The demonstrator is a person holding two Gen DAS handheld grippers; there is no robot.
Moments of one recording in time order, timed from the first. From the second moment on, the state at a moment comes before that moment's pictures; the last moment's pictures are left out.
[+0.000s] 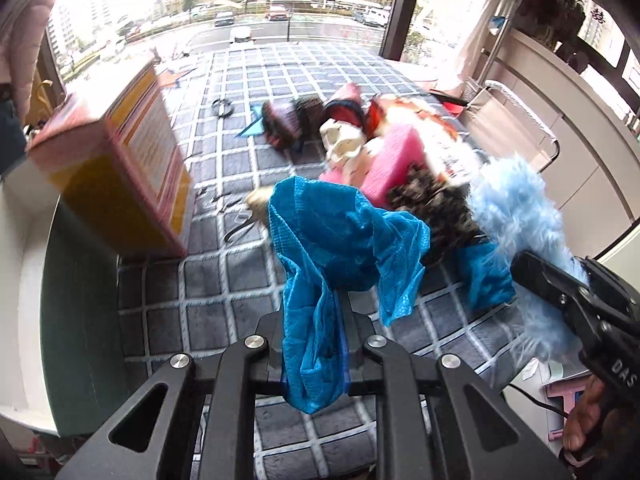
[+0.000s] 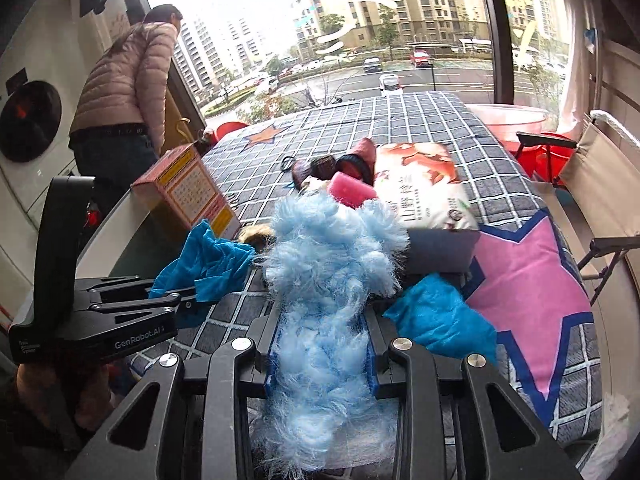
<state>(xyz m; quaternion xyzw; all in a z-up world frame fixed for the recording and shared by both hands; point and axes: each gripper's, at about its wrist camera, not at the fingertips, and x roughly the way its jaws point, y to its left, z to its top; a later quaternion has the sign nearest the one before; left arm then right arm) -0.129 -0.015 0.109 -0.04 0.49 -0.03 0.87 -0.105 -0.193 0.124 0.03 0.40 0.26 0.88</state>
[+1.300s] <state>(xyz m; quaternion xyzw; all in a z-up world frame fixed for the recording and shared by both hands) 0.017 0.029 0.170 -0.08 0.49 0.06 0.87 0.046 -0.169 0.168 0.04 0.39 0.19 0.90</state>
